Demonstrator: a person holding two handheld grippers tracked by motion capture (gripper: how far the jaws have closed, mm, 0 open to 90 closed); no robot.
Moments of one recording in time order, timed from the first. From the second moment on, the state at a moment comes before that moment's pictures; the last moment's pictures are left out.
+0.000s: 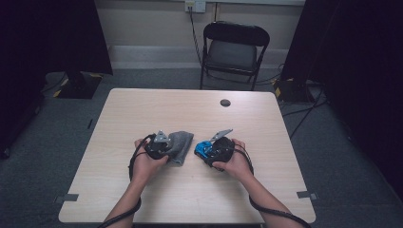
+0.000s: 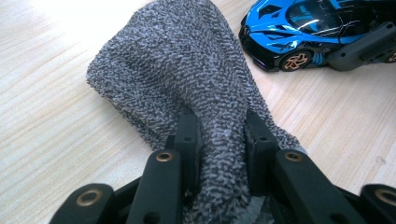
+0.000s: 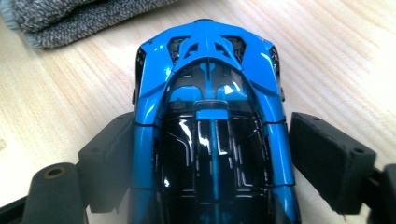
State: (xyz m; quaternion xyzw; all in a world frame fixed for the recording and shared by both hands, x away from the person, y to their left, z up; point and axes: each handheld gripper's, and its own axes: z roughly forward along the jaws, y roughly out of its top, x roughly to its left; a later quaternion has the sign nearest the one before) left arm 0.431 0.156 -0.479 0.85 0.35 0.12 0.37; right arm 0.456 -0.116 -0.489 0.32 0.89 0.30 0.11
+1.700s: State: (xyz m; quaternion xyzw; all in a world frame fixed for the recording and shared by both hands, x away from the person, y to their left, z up) left arm 0.432 0.158 -0.471 0.85 0.34 0.14 0.38; right arm 0.449 -0.123 -0.487 0.33 0.89 0.30 0.11
